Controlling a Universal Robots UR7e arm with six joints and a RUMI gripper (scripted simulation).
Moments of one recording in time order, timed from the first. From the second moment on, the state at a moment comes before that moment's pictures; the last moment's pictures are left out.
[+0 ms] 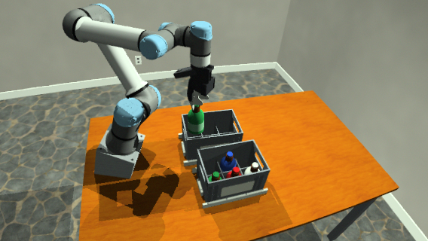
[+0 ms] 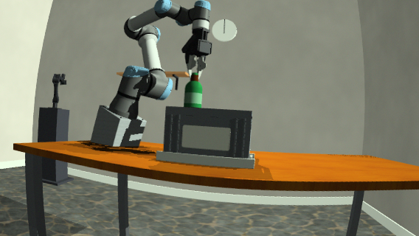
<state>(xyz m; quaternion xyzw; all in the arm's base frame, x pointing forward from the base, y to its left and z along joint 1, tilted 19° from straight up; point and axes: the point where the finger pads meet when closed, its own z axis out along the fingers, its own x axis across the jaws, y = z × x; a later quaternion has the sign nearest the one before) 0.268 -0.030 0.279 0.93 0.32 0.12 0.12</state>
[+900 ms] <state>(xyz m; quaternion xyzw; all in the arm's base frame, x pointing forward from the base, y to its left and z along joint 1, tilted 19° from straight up) 0.272 -0.032 0.264 0.93 0.32 0.12 0.12</state>
